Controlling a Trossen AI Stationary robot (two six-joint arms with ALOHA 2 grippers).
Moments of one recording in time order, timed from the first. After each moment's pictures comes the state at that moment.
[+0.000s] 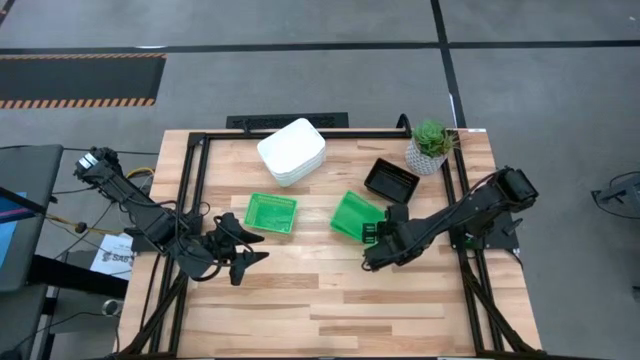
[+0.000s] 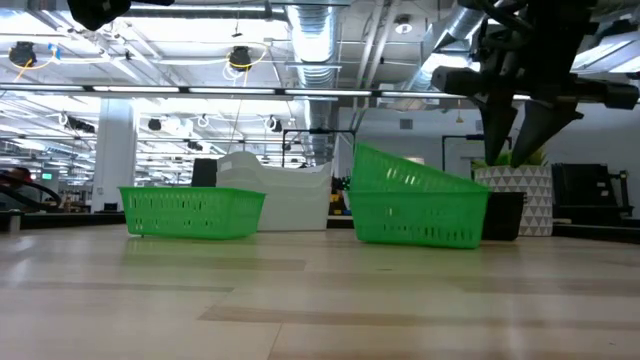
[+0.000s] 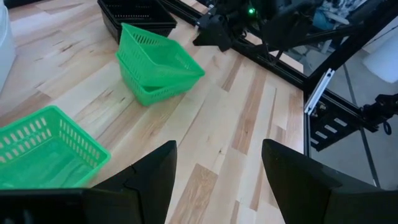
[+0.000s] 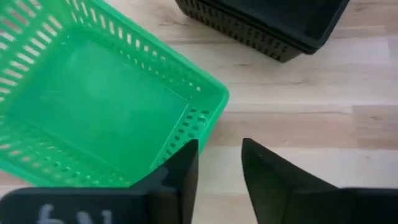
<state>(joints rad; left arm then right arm) -0.68 1.04 0.86 -0.46 -0.71 -0.93 0.37 1.66 1.14 -1.17 0.57 1.96</state>
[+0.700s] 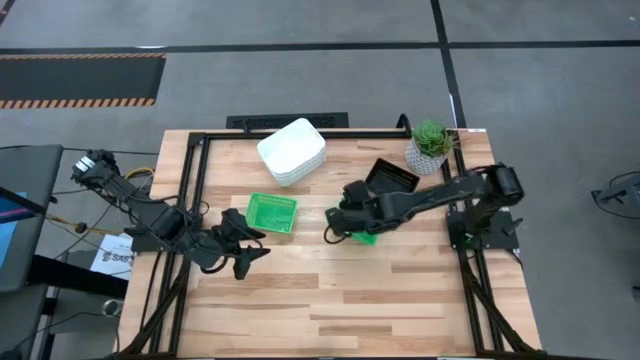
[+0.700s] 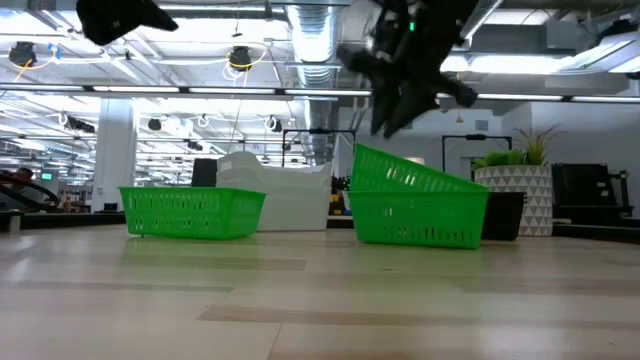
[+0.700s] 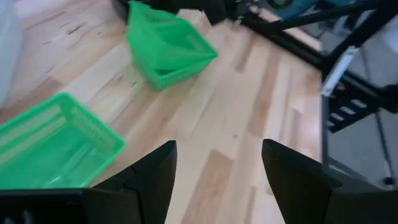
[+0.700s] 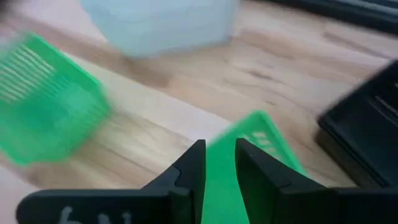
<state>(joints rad) -0.59 1.04 0.86 -0.52 -0.59 -0.90 0.16 1.72 1.31 -0.74 0.72 1.15</state>
